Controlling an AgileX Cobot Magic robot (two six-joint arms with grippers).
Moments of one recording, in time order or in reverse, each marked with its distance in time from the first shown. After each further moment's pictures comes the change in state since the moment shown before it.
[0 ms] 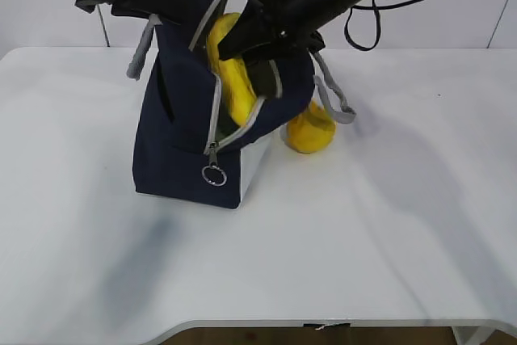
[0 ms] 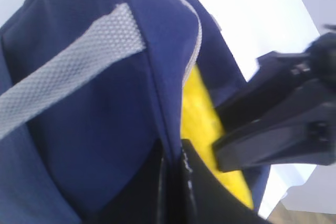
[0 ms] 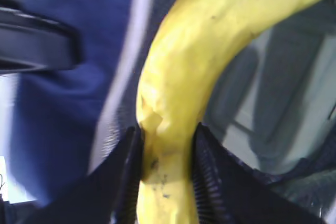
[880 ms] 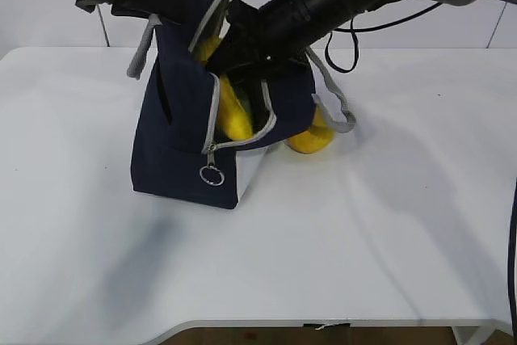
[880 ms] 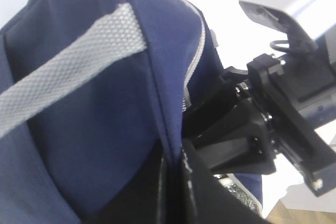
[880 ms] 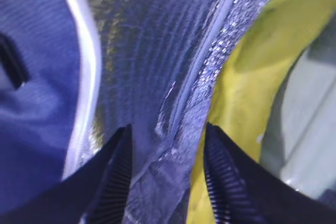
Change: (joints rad) left arm 0.000 0.000 0.000 -0.002 0.002 0.006; right arm 0.024 0.068 0.000 0.035 -0.037 -0.041
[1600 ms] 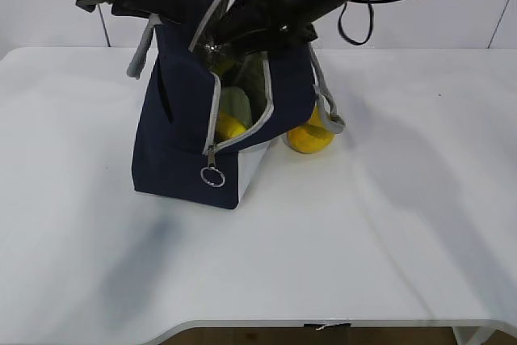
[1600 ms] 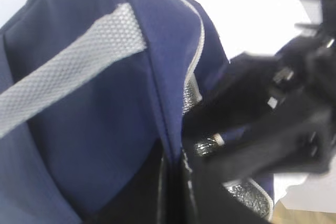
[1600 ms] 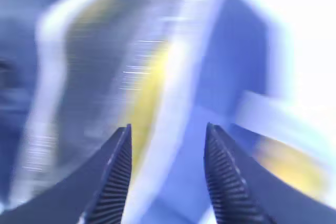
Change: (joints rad) left arm 0.000 0.000 0.000 -0.005 0.002 0.002; right arm -0.044 -0.004 -0.092 0.047 0.070 -0.039
